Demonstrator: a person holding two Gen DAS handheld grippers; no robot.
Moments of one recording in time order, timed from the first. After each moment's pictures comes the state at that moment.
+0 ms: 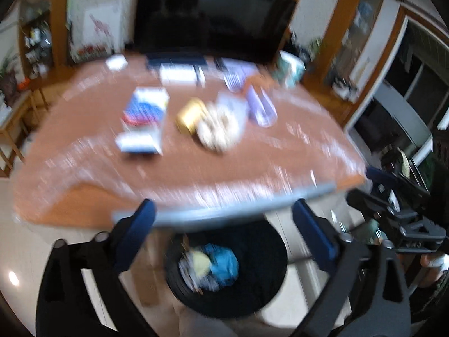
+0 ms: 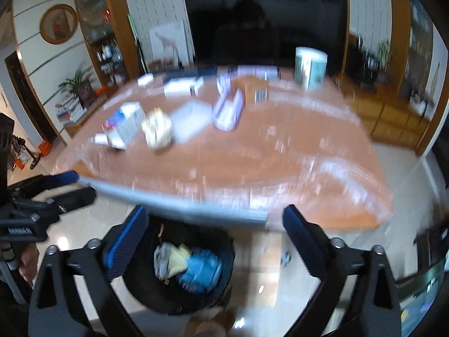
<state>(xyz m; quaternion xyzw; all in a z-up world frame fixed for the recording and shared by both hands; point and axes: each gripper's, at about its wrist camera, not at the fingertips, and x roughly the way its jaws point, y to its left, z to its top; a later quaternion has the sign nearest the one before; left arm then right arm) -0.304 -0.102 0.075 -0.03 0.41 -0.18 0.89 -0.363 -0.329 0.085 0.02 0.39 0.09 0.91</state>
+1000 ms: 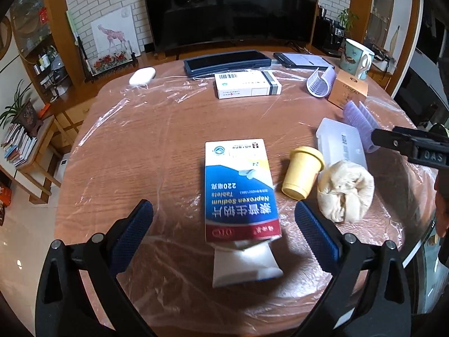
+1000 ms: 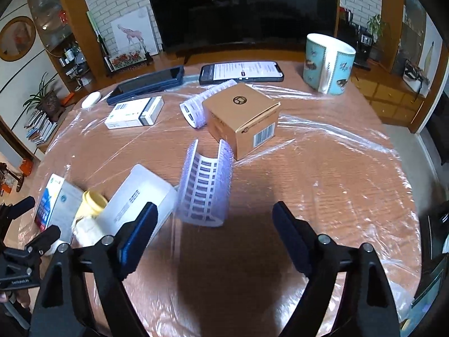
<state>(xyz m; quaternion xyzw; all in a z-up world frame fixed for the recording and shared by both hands) -0.162 -0.072 0.035 0.09 0.45 -0.12 0.88 -0.170 -0.317 0.042 0.07 0.48 0.03 0.88</state>
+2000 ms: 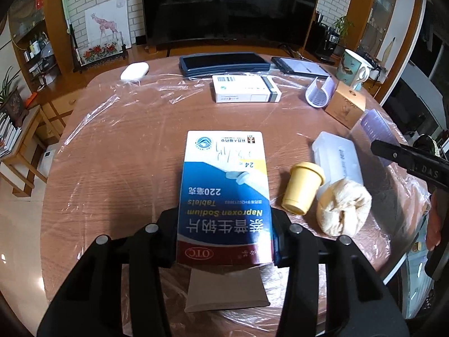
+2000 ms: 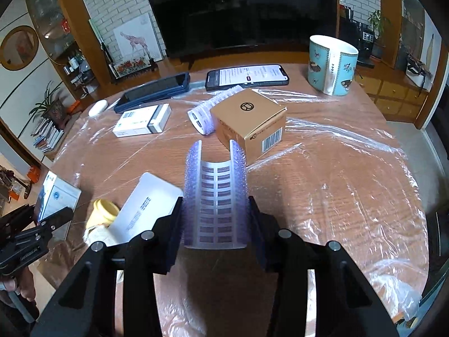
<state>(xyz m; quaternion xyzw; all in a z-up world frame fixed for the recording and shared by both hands) -0.147 -0.062 0.038 0.04 0.46 -0.15 0.87 -0.183 -0.319 0.053 0.10 0.46 0.05 0.88</state>
